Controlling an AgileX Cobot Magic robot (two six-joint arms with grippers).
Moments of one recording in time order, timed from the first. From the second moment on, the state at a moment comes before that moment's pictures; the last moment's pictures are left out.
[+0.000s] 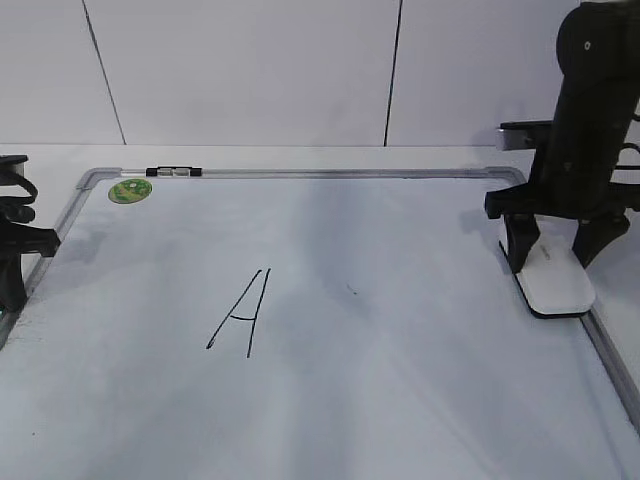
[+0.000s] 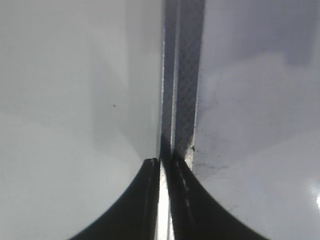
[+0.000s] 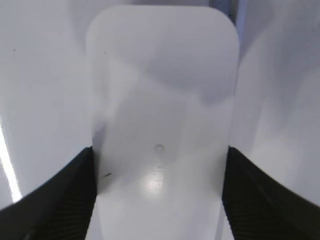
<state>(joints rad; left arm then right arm) -0.01 1.92 -1.18 -0.06 0.87 -0.06 0.14 2.03 -1.56 -0.05 1.22 0.16</state>
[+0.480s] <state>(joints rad) -0.01 1.92 -1.18 -0.06 0.87 -0.06 0.14 2.04 -1.57 -0.05 1.22 0.16</state>
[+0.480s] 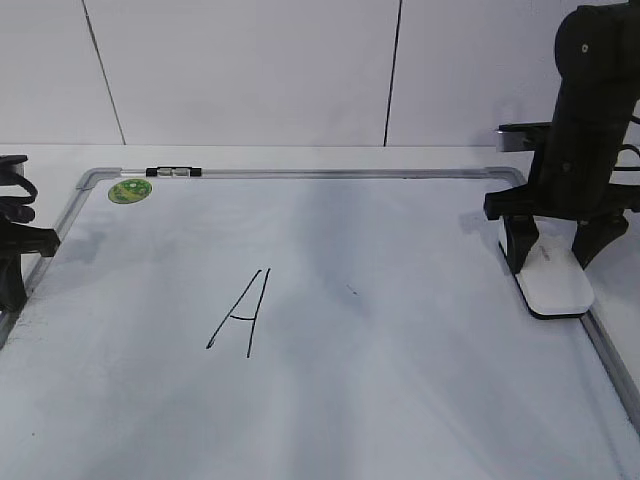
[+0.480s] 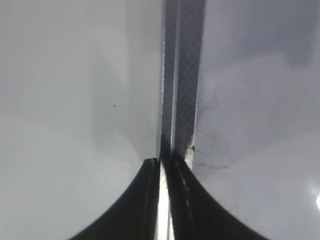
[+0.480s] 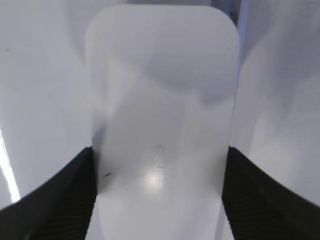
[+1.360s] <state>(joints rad) -0.01 1.92 -1.18 -0.07 0.87 -0.06 0.14 2.04 -1.57 -0.05 1.22 0.15</state>
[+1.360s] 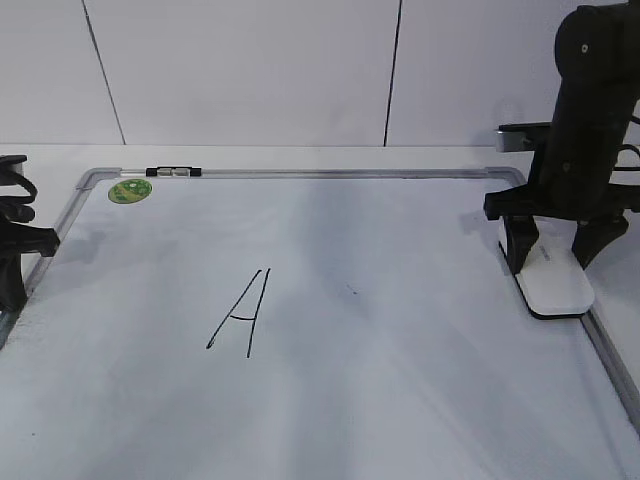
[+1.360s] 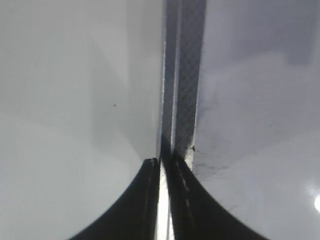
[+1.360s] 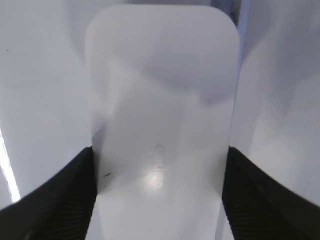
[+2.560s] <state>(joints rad) -0.01 1.92 -1.18 -0.08 0.87 -0.06 0.14 1.93 -1.59 0.00 1.22 0.15</state>
